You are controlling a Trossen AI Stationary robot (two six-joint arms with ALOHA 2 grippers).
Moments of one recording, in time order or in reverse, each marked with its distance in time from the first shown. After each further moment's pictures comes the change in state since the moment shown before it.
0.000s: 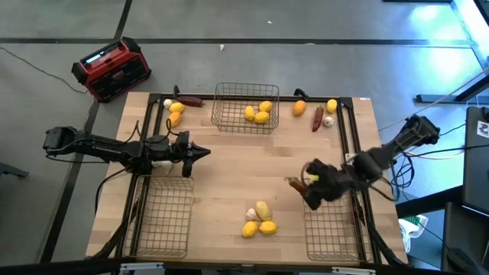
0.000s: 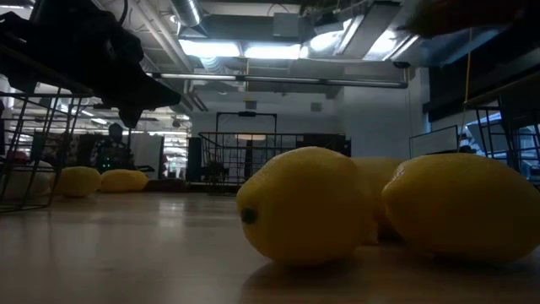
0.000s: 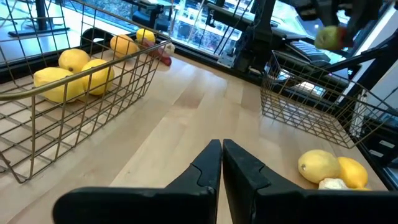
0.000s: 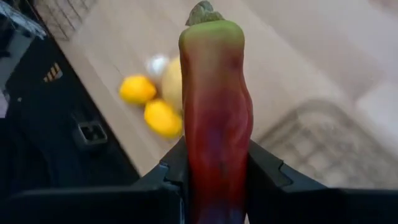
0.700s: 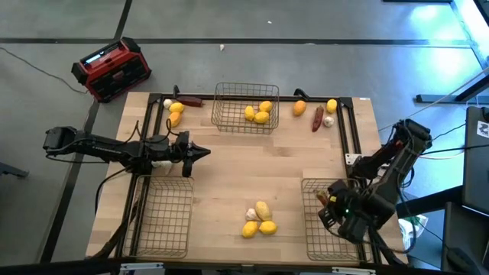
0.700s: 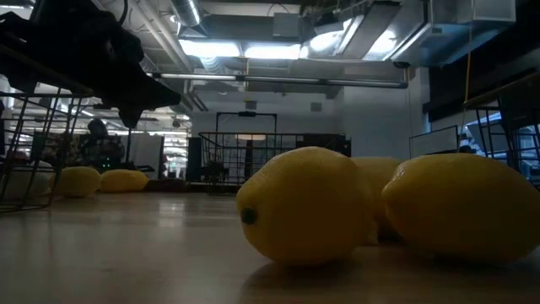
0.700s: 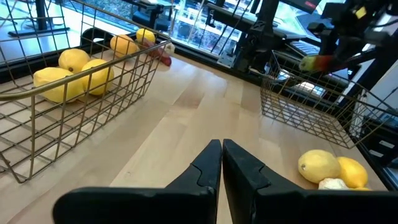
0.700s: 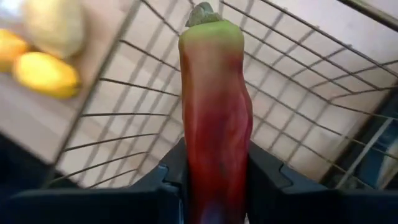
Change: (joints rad) left arm 0.000 0.000 0.000 0.000 0.000 -0.001; right arm 0.376 0.171 0.001 -0.307 0.048 0.663
